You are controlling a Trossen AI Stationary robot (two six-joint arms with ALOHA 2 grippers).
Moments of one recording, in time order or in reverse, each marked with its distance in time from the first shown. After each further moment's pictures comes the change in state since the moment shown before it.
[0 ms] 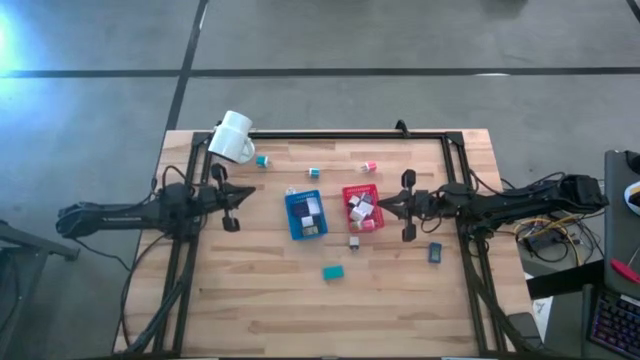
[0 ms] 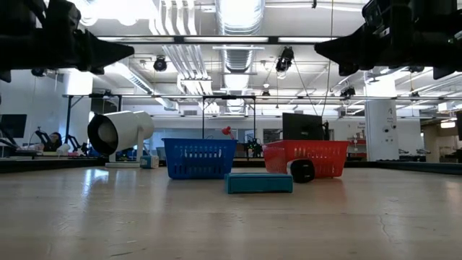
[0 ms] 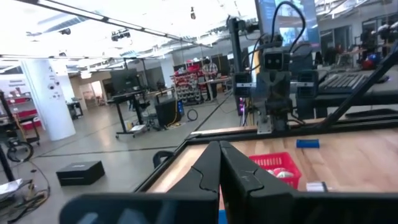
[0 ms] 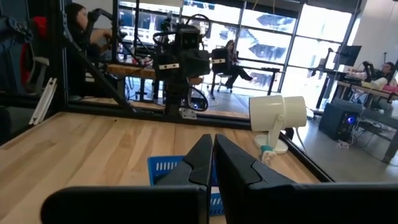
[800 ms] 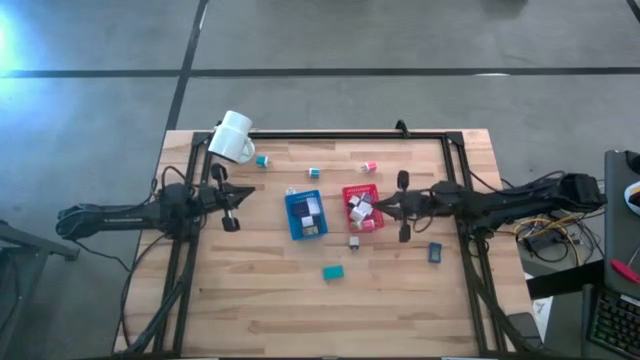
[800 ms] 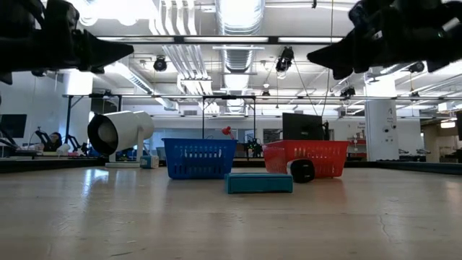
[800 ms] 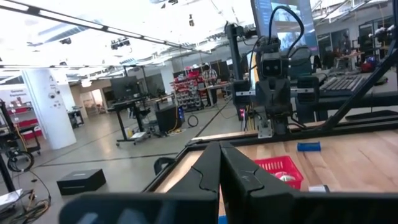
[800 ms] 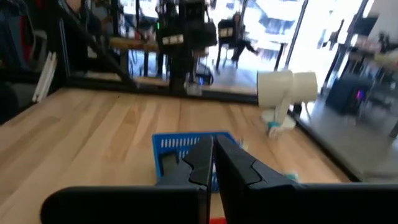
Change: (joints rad) left arm 0.018 -0.001 -0.019 0.044 0.030 0.021; right arm 0.004 0.025 0.086 -0.197 -0.002 0.019
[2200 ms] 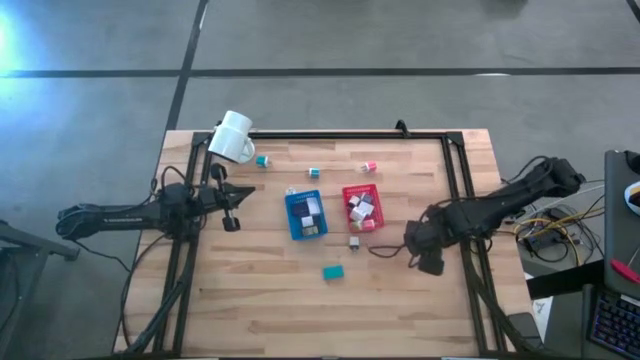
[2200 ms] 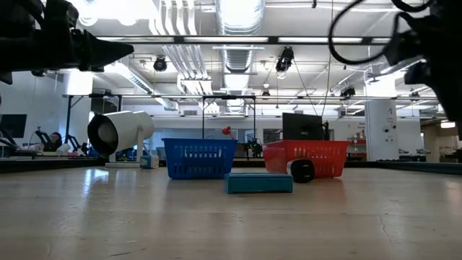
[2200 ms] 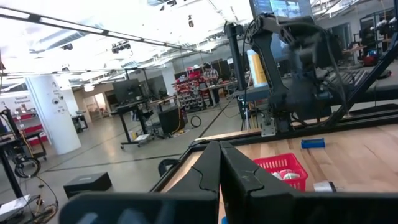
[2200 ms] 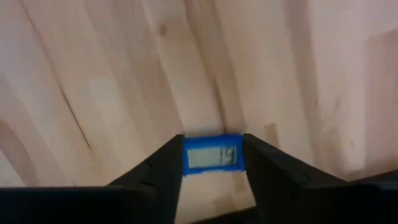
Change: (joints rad) left arm 0.000 0.000 0.001 -0.001 -0.001 0.040; right arm 0.423 0.263 0.592 -1.803 0.007 0.770
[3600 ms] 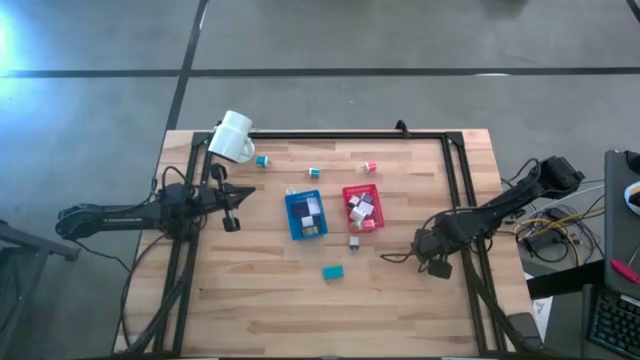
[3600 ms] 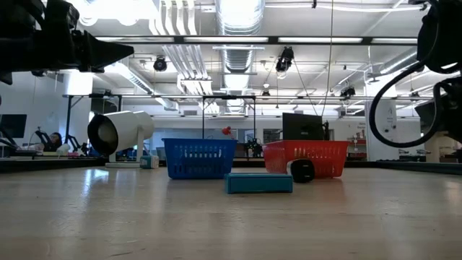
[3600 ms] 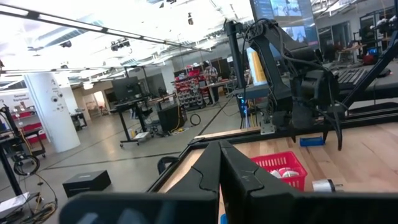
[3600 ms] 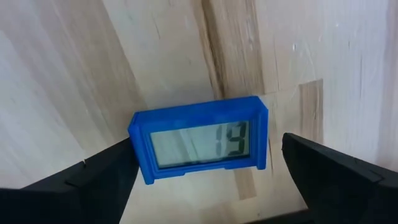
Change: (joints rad) left arm 0.000 0.002 0.000 -0.007 -0.001 -0.005; right arm 0.054 -0.003 -0.341 0.230 -0.054 0.052
